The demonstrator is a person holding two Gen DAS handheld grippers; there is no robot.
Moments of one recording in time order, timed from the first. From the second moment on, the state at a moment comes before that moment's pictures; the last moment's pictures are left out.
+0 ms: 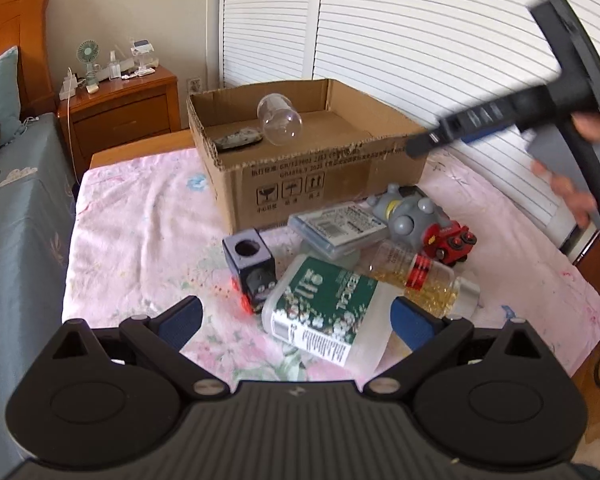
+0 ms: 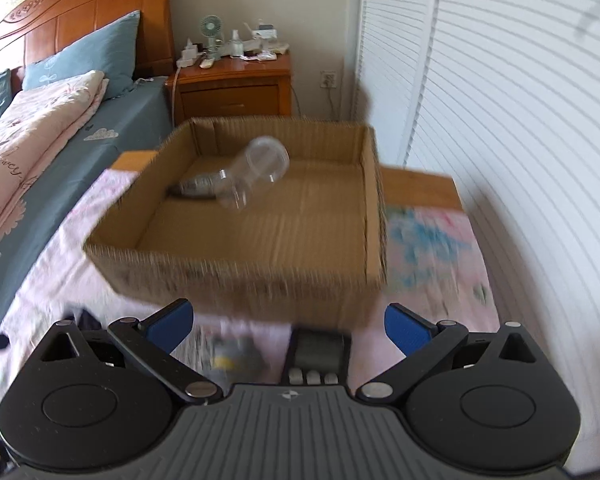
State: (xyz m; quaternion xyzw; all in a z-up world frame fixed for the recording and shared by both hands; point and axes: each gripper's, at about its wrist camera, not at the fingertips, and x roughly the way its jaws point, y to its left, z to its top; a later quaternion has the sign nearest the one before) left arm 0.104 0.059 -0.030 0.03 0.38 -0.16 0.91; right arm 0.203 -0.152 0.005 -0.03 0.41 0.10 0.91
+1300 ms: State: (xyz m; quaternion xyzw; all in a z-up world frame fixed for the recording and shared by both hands) left arm 0.131 0.034 -0.061 0.06 0.41 -0.23 0.88; right arm 0.154 -0.187 -0.082 -0.03 0.40 0.04 0.91
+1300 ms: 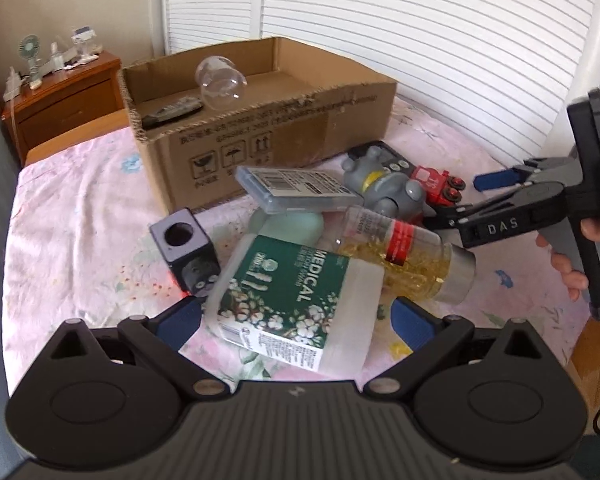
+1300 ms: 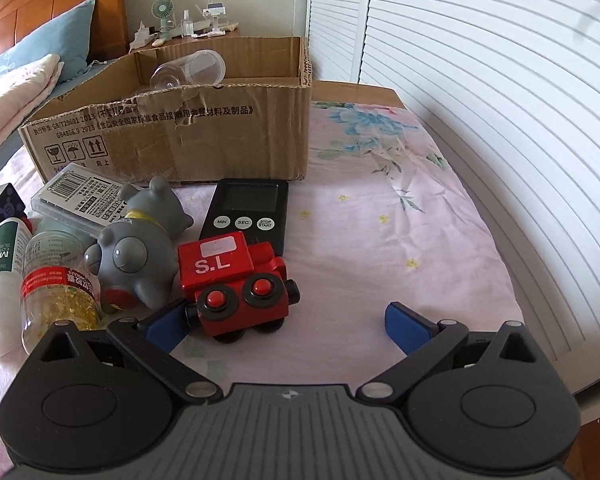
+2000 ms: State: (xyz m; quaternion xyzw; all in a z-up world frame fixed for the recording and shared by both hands) left arm 0.116 0.037 -0.069 0.07 0.43 -0.22 0.87; right arm 0.149 -0.188 -0.084 -0.03 0.39 0.05 0.92
